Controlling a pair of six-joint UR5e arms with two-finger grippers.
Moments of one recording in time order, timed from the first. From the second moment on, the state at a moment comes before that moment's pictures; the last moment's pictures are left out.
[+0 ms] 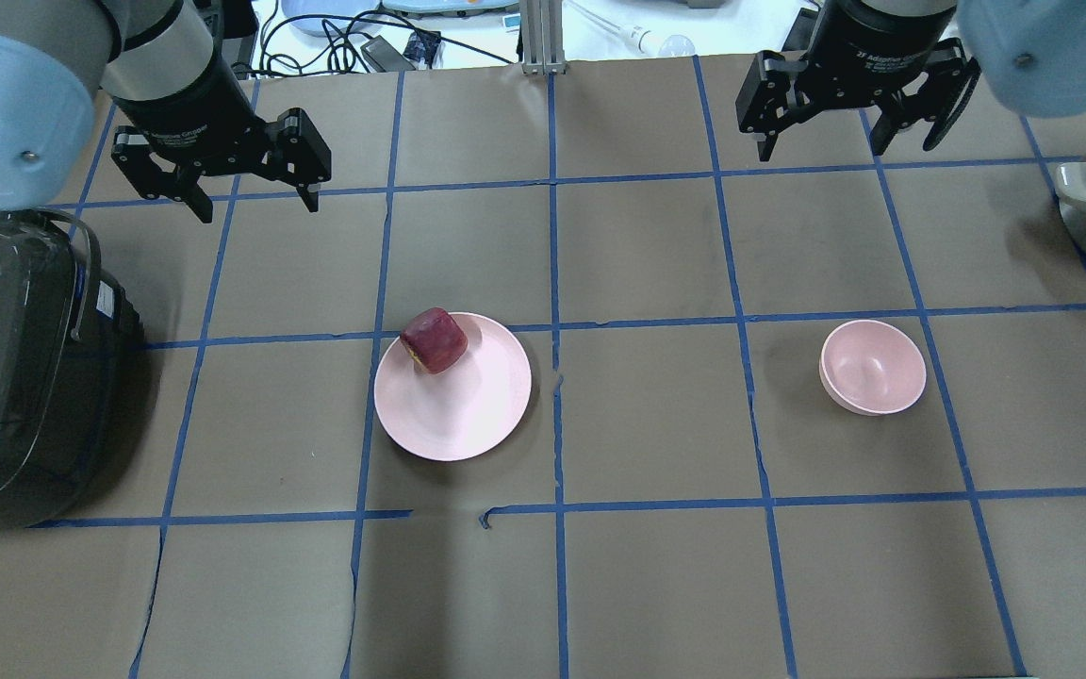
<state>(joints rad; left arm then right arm) -1.58 -1.63 -1.56 -1.49 1.62 -0.12 1.60 -1.50 1.47 -1.62 -1.62 0.07</state>
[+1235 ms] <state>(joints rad) -1.65 -1.85 -1.68 -1.15 1.53 -0.63 1.58 -1.50 1.47 -1.65 -1.61 0.11</state>
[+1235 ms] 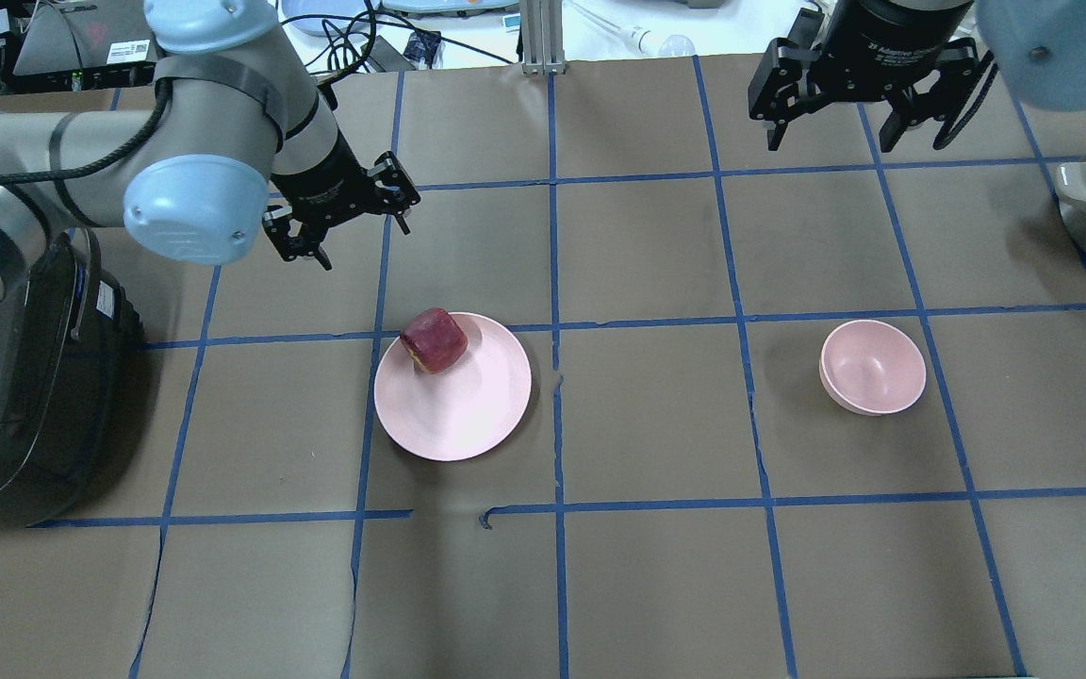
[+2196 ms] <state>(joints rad) -1.68 -1.95 -1.76 -1.09 1.53 -0.84 1.26 -1.50 1.71 -1.69 -1.53 -0.22</state>
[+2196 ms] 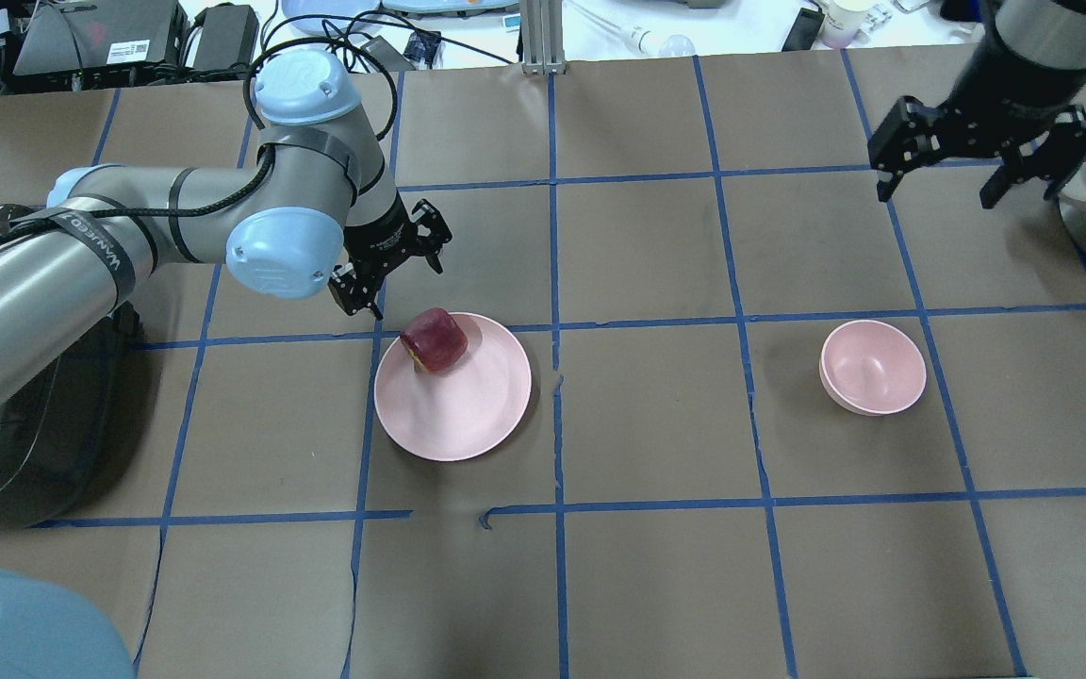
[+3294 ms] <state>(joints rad) -1.70 -2.01 -1.81 -1.01 1.50 -0.84 1.14 -1.39 2.16 -2.28 -1.51 -0.39</state>
